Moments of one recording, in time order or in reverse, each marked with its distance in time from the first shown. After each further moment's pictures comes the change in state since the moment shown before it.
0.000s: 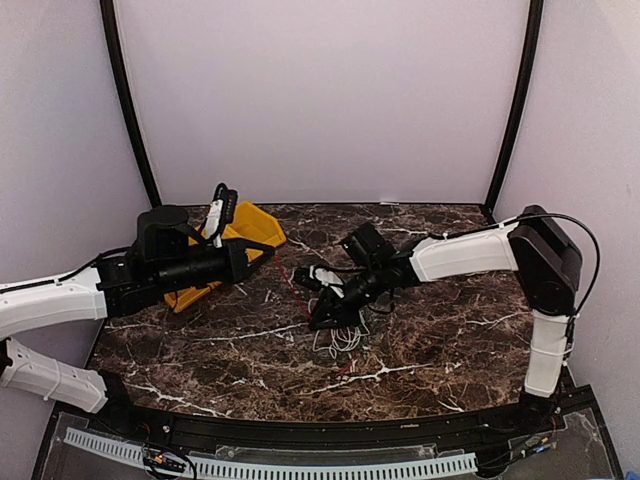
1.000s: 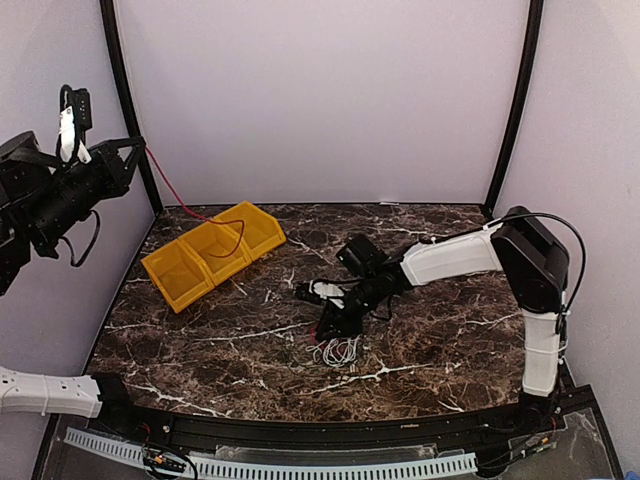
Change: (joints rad) left arm -0.003 -0.305 0.495 -0.468 -0.577 0.317; right arm 0.000 0.085 0.020 -0.072 0.092 -0.038
